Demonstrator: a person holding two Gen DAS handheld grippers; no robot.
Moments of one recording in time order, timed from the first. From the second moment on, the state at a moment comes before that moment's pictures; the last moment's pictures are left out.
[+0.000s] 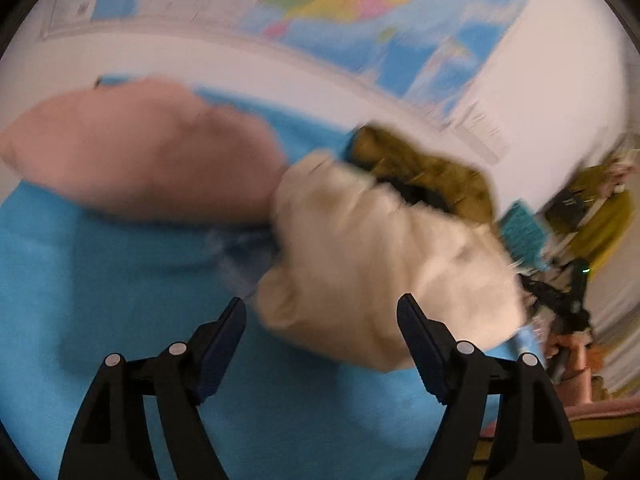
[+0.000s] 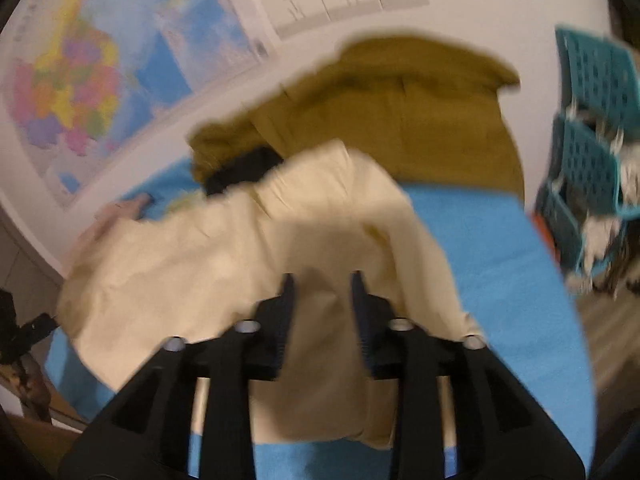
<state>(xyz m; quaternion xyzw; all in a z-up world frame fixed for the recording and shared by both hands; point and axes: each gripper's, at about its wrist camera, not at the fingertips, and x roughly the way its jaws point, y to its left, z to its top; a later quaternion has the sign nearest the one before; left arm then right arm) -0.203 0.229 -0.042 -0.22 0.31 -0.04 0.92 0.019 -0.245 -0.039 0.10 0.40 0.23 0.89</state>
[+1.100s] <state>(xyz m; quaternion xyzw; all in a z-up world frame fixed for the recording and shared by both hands) -0.201 0.185 -0.096 -0.26 0.37 -0.18 0.87 -0.033 -0.266 -0.099 0.35 0.50 0.34 0.72</state>
